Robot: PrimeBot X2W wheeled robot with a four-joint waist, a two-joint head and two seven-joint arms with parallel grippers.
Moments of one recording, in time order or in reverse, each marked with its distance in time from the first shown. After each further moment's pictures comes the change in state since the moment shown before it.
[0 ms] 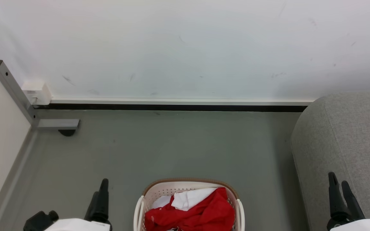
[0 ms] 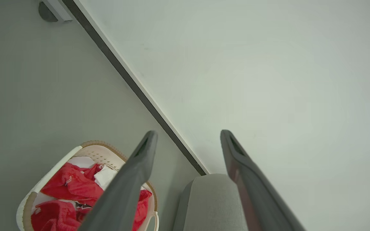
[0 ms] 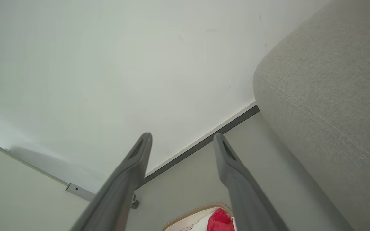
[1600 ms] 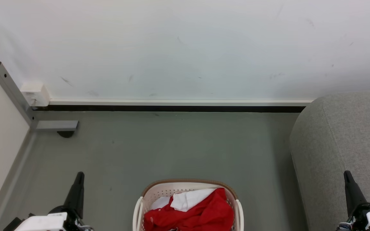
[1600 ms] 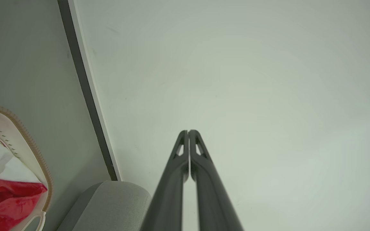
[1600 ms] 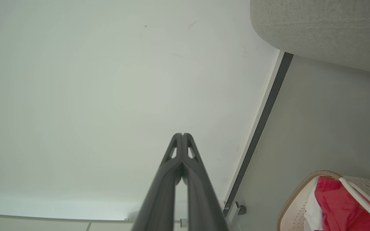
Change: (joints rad) left arm -0.052 0.010 0.139 0.029 -0.560 -0.105 0.156; right arm -0.065 0.009 -0.082 0.052 0.724 0.000 0.158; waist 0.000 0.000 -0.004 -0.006
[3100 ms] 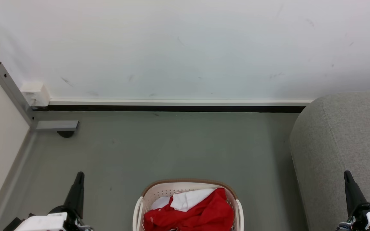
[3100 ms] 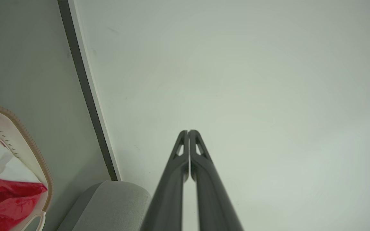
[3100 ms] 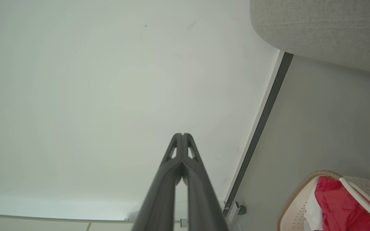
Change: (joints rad) left arm 0.000 0.000 0.000 0.000 0.000 0.000 0.000; right arm 0.000 0.000 0.000 0.000 0.000 0.000 0.000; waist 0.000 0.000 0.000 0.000
